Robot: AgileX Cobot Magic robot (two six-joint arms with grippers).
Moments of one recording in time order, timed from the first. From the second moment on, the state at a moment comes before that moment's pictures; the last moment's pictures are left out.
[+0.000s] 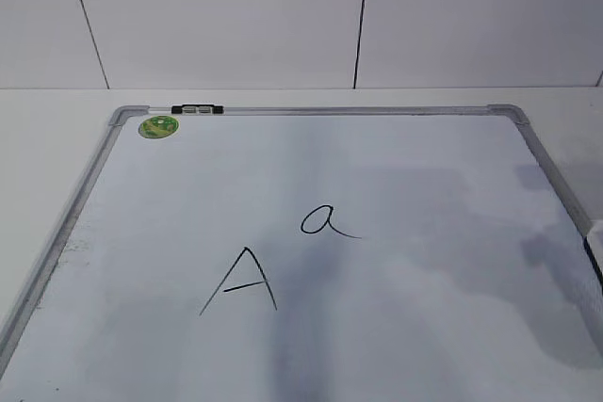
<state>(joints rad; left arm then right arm) 0.02 0.01 -0.51 -0.14 1.11 0.09 0.05 1.27 -0.72 0.00 0.86 -0.03</state>
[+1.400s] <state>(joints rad) 0.02 0.01 -0.51 -0.14 1.11 0.09 0.05 1.11 -0.73 0.07 1.08 -0.03</state>
